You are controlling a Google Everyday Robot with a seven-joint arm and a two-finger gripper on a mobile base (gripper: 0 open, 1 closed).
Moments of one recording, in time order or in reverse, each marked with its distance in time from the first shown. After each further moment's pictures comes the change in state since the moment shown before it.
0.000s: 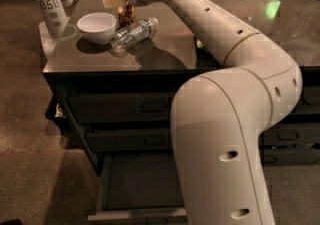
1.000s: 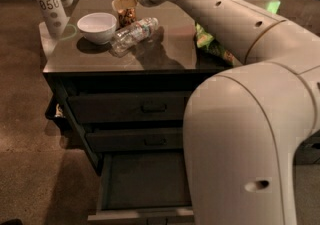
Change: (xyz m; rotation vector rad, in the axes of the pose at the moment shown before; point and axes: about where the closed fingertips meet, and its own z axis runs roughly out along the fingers) arm 0.015 -0.023 -0.047 0.137 0.062 -0.023
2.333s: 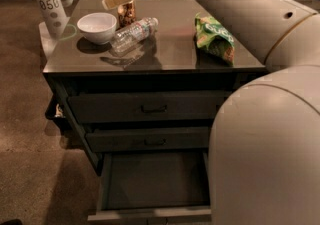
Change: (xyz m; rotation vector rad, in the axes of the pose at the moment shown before) arm -0.016 0.046 -0.058 -0.104 0.029 -0.165
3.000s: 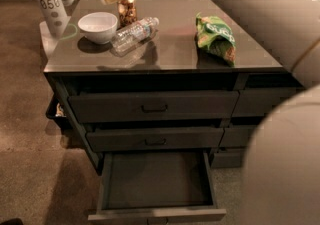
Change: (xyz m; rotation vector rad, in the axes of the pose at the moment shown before) arm -0.013 0.013 -0.041 -0.017 -0.077 -0.013
